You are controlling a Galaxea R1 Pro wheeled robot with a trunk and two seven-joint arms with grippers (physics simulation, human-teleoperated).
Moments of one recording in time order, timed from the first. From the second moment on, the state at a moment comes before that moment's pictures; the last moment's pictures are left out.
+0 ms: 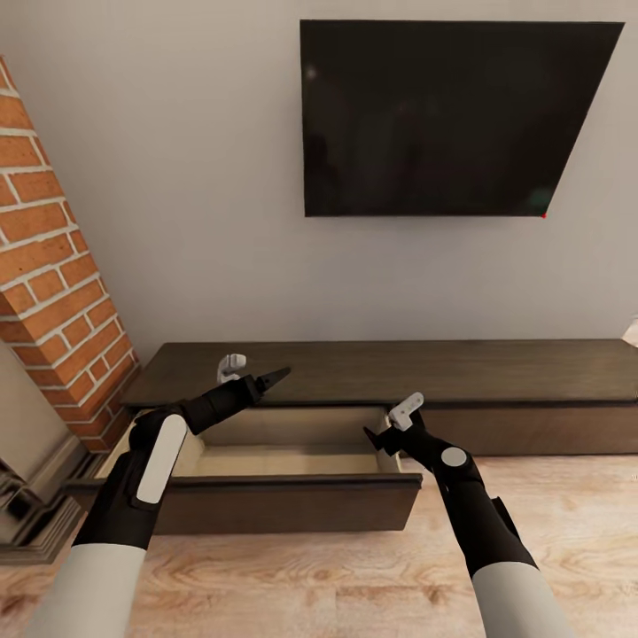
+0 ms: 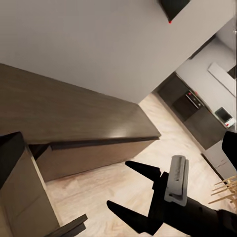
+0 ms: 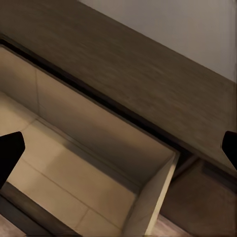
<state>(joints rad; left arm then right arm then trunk) -0.63 0.00 0.03 -1.31 0.56 0.72 -0.58 -0.57 0.09 -0.13 -1.07 0.57 0.10 0.54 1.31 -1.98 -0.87</state>
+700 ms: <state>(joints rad) -0.63 0.00 0.03 -1.30 0.56 0.72 -0.59 -0.57 0.09 -0.13 -1.07 0.57 0.10 0.54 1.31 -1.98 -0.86</state>
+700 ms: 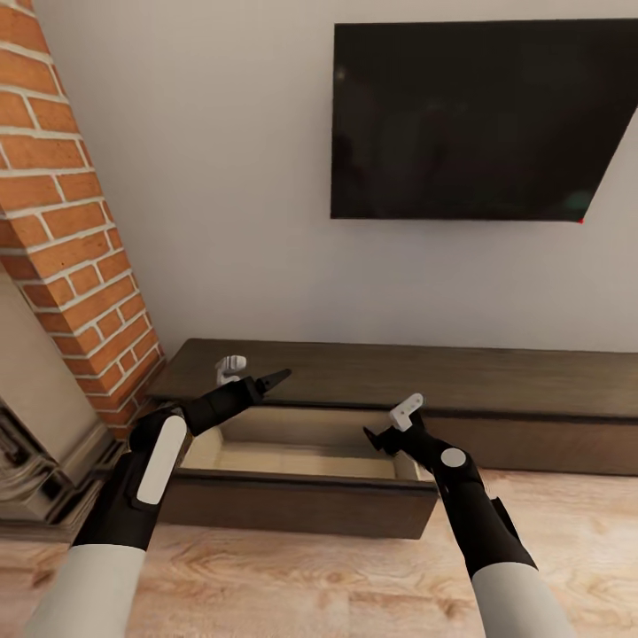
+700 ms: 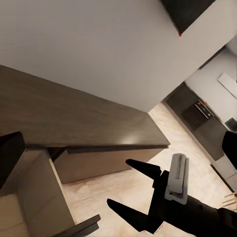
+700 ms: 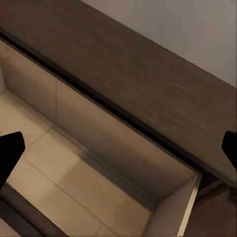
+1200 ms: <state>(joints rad) -0.63 0.00 0.03 -1.30 0.56 0.72 -0.59 -0.57 0.09 -0.13 -1.07 0.57 0.10 0.53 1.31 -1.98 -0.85</state>
